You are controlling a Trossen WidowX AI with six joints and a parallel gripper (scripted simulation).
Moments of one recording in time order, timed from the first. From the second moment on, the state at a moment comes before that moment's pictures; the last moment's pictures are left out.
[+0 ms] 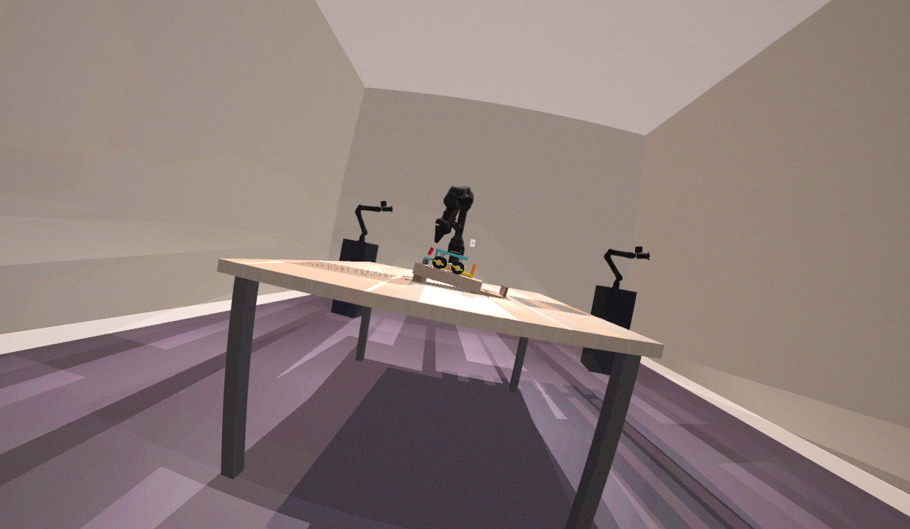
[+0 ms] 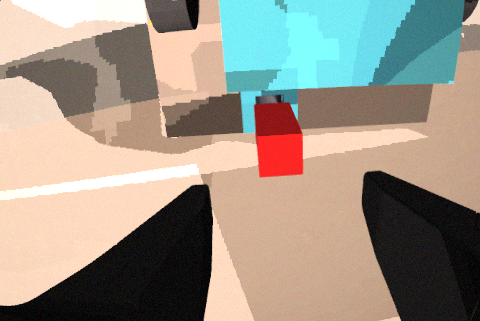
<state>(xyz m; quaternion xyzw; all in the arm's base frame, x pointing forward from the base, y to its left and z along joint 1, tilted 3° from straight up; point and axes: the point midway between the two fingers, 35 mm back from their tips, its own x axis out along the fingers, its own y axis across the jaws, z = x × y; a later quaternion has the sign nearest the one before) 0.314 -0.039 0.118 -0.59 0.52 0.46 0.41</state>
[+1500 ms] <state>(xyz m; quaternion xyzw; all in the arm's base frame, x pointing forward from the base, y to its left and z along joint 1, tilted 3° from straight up) 0.320 -0.053 0.071 -0.59 0.52 0.45 0.41</state>
